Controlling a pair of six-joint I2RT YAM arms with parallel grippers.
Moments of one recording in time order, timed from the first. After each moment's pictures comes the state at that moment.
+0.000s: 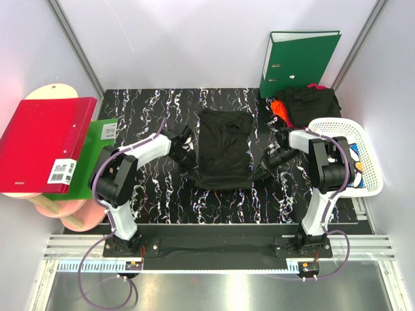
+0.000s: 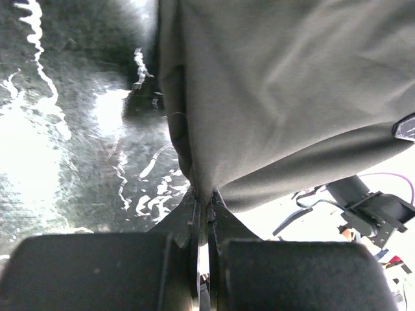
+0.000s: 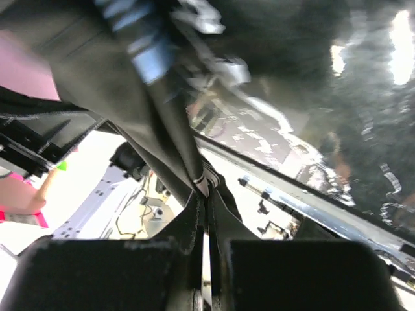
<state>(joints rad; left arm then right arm) -0.47 1.81 1.18 -0.74 0.49 -0.71 0.12 1.94 1.13 -0.91 -0.82 0.55</state>
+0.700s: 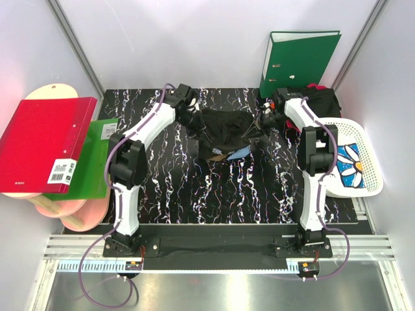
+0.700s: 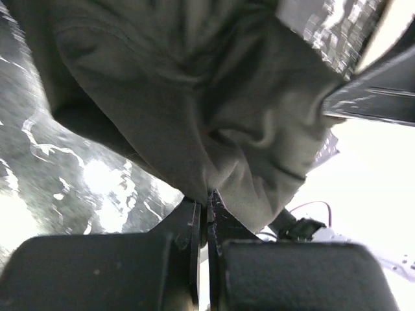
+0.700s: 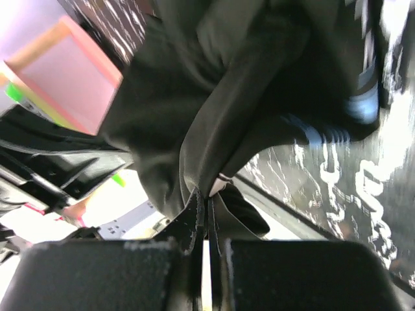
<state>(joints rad) -0.42 2.05 1.84 -0.92 0.50 -0.70 0.12 2.21 1.85 -1.05 -0.86 0.58</state>
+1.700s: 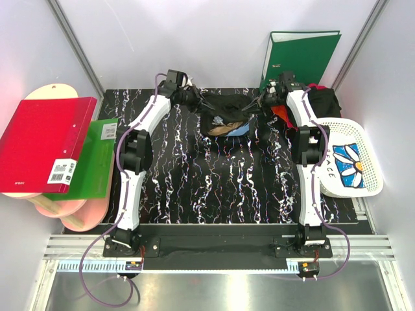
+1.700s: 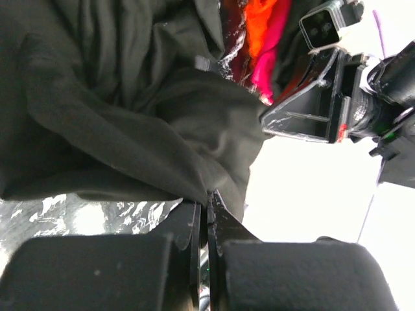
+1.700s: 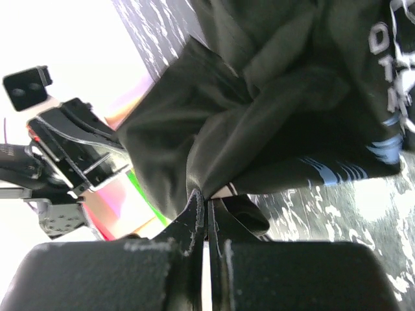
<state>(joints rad) -0.27 2.38 2.20 -0.58 0.71 -0.92 0.06 2.59 2.47 -0.97 -0.93 0.78</state>
